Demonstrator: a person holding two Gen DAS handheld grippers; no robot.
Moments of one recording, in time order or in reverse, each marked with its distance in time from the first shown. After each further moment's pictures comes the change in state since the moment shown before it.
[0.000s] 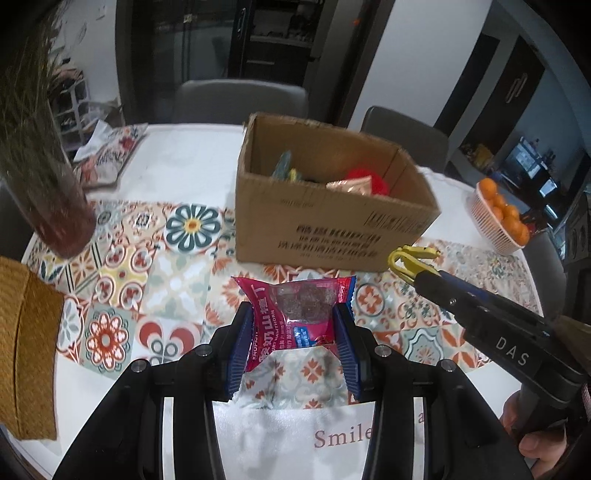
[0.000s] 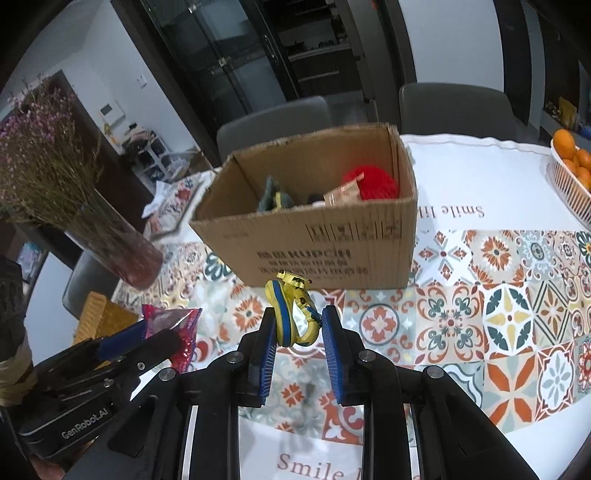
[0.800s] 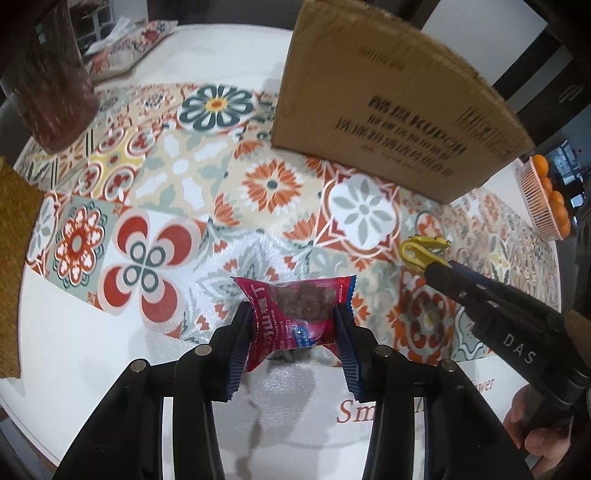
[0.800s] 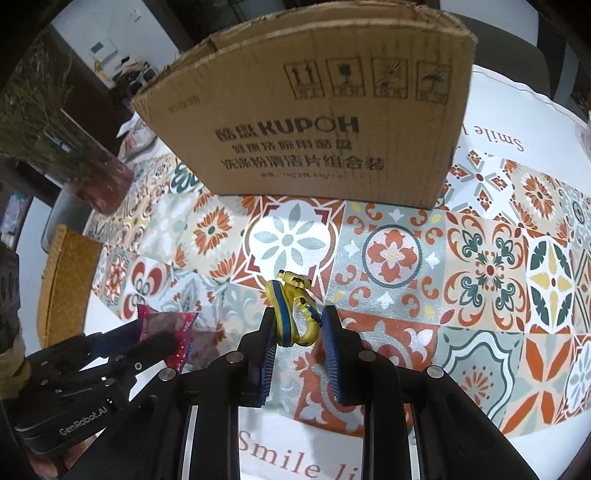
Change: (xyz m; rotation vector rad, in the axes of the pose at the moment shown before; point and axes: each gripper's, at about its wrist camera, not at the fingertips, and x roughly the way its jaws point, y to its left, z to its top) left arm 0.075 0.036 -0.059 -0.158 0.264 0.064; right arm 0.092 -0.022 -0.042 -0.060 0.285 -0.008
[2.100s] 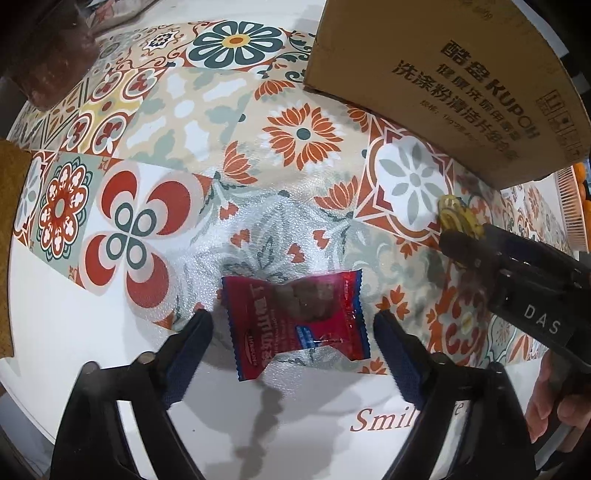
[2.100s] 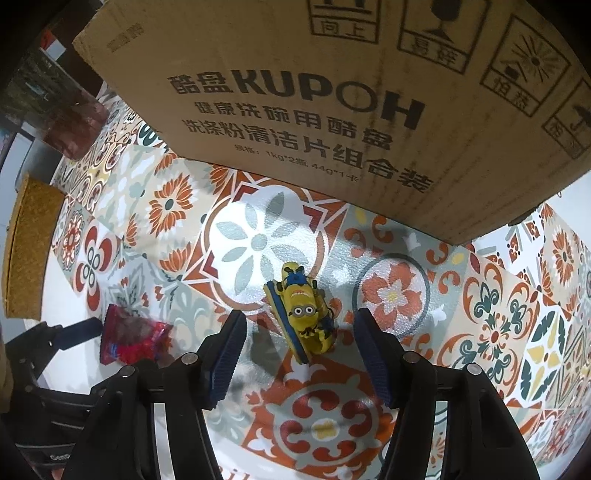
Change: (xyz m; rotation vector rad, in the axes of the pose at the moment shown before) left arm 0.067 0.004 0.008 -0.091 0.192 0.078; right arm 0.065 0.004 0.038 -0.182 0.214 -0.094
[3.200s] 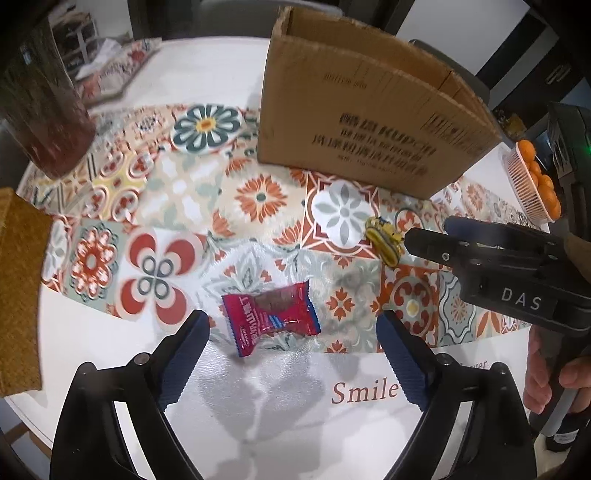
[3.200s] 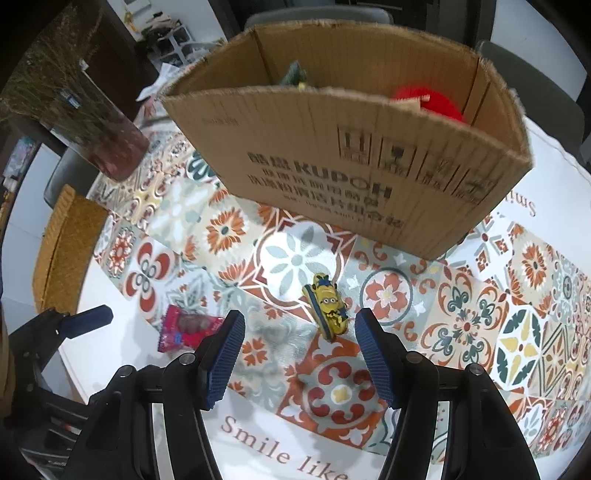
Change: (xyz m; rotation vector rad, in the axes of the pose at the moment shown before) left arm -0.087 -0.009 -0.018 0.154 -0.160 -0.066; right arm -0.072 0.007 -0.013 -0.015 -0.093 0.055
